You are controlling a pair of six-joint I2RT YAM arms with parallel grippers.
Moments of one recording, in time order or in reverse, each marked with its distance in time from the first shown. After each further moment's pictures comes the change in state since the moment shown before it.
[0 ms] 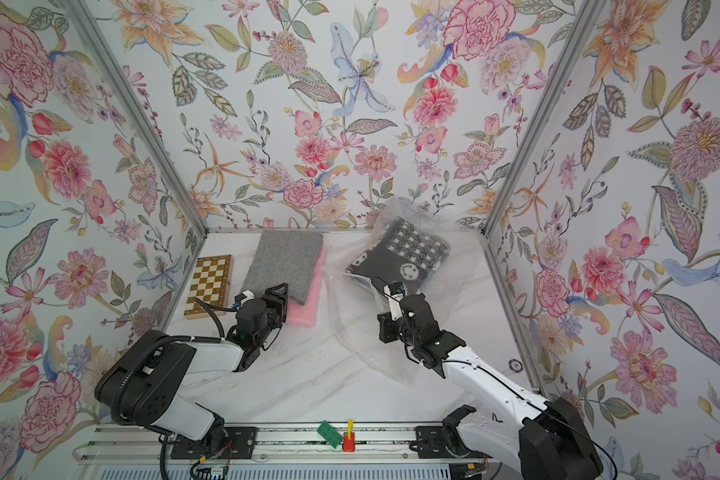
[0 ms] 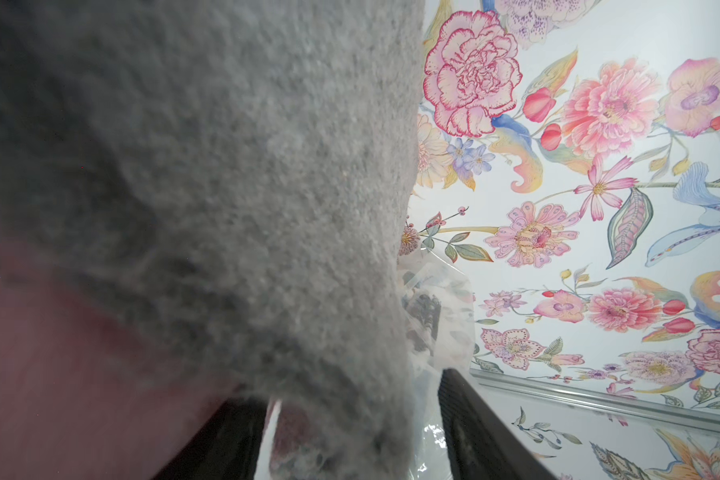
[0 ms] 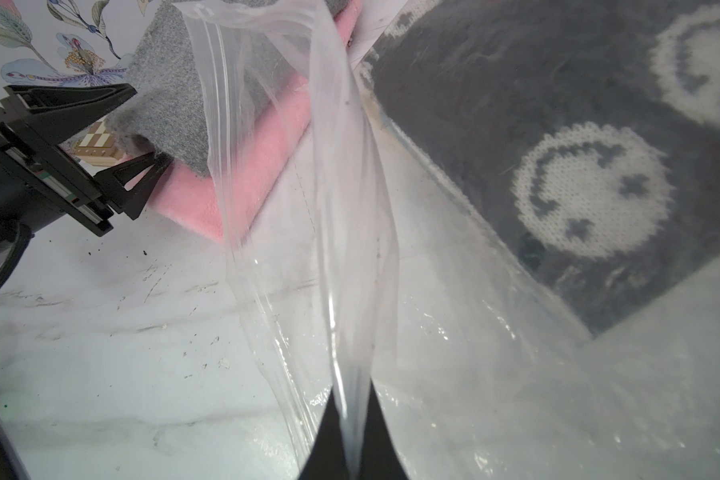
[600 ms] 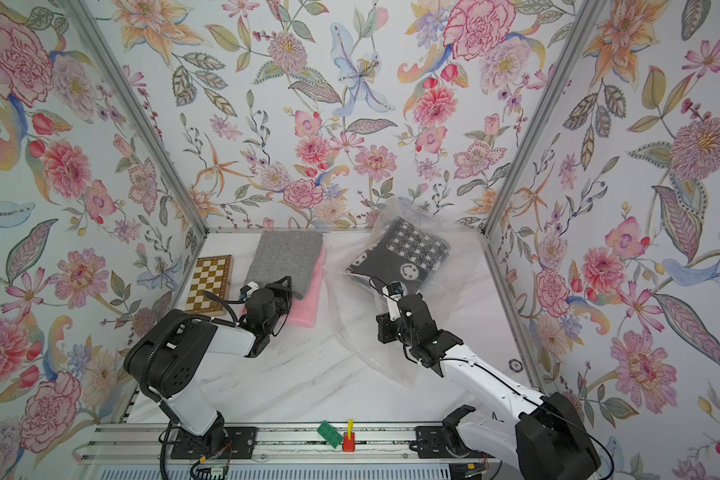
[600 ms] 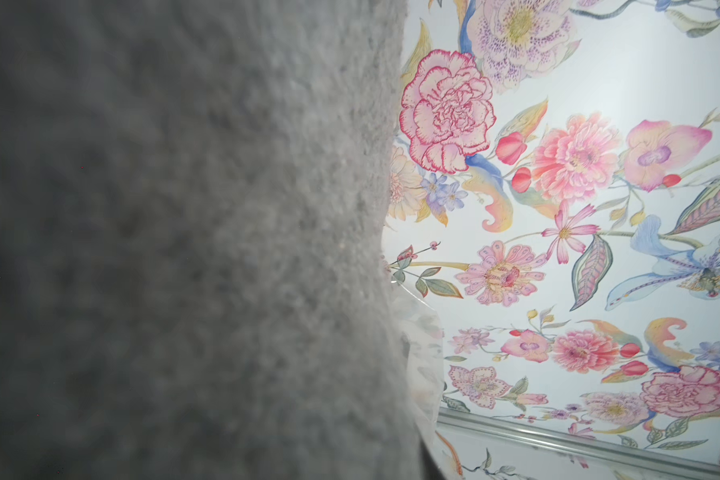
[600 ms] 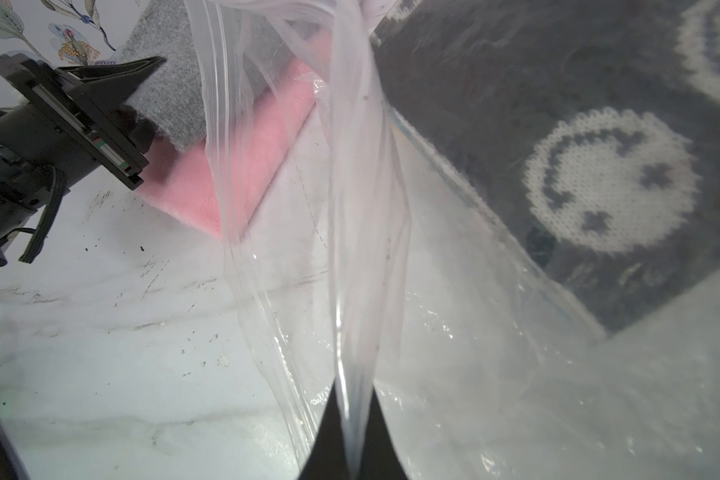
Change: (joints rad) left arm 0.012 0.169 0.155 0.100 -0.058 -0.044; right arm 0.011 0.024 0.002 0.006 -0.001 0.008
